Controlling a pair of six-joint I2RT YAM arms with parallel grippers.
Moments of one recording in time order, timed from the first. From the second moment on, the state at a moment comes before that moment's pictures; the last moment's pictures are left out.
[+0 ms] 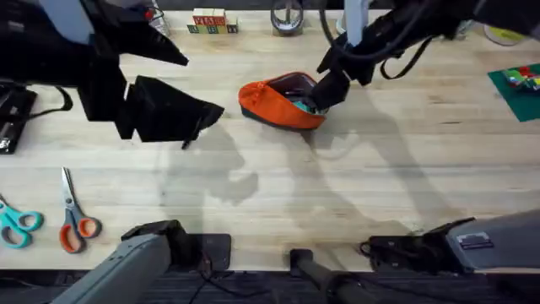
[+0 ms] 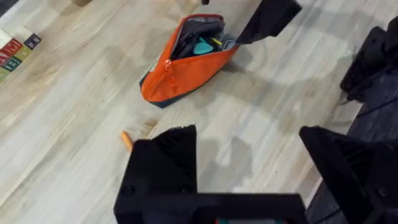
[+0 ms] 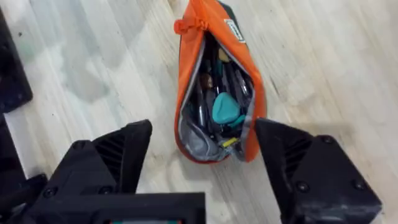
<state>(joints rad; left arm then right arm) 0.19 1.13 1.49 -1.57 0.76 0.94 0.32 1.64 1.39 -0.93 -0.56 -0.63</state>
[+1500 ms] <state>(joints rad) 0.13 1.51 1.42 -1.28 0.28 0.43 0.22 1.23 1.39 -1.22 -0.56 -0.59</state>
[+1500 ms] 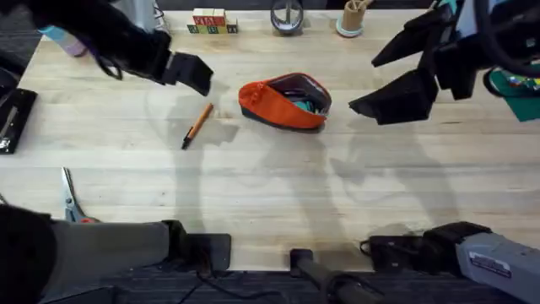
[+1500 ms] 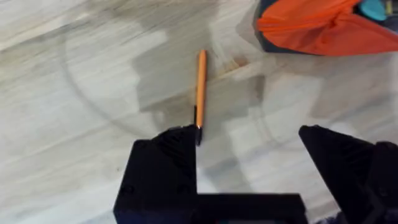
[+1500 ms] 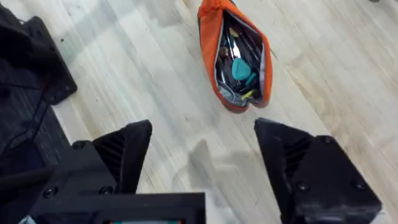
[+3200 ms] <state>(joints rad) 0.06 1.64 0.98 -0.72 0.11 0.38 0.22 1.23 1.39 -1.27 -0.56 -0.59</state>
